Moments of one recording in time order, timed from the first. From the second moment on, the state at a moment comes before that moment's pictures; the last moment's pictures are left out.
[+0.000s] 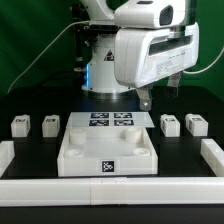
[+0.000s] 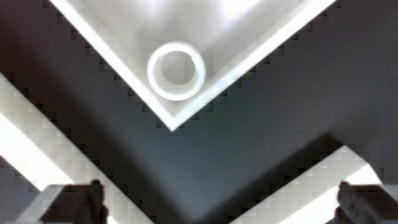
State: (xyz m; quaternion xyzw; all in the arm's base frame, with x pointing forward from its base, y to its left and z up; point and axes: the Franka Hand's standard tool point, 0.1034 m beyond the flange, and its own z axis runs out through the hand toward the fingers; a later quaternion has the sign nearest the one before) arm 0.564 0.055 0.114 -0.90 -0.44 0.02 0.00
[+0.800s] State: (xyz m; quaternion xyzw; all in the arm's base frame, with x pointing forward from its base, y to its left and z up) arm 0.564 0.055 0.114 -0.90 -0.44 0.02 0.00
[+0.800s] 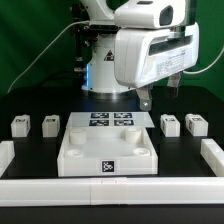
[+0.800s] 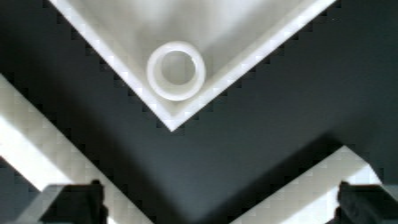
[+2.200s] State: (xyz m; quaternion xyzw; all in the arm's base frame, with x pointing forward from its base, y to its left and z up) arm 0.481 0.014 0.078 -0.85 -0.52 0.03 0.01
